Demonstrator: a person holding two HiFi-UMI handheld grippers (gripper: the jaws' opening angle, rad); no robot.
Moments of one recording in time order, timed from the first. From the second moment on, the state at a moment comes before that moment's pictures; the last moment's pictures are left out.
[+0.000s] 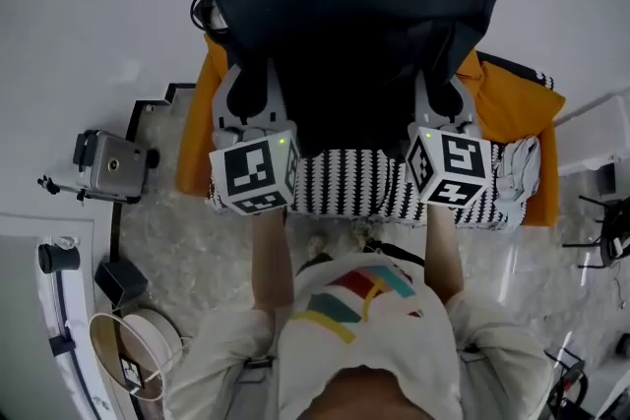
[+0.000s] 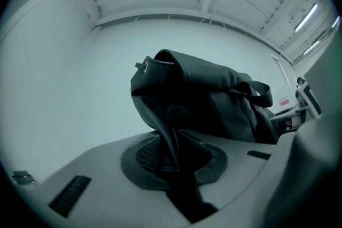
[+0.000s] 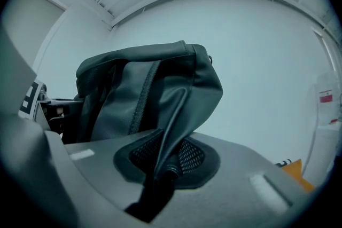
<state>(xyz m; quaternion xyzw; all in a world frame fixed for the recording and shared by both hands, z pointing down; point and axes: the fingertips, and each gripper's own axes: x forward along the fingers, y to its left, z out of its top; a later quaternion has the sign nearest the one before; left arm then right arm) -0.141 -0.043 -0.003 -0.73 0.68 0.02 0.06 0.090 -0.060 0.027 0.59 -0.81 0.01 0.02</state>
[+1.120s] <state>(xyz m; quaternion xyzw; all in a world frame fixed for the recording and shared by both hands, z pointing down) -0.117 0.049 -0.006 -0.69 0.71 0.03 0.10 0.111 0.021 0.026 0.57 -0.82 -0.04 -0.02</state>
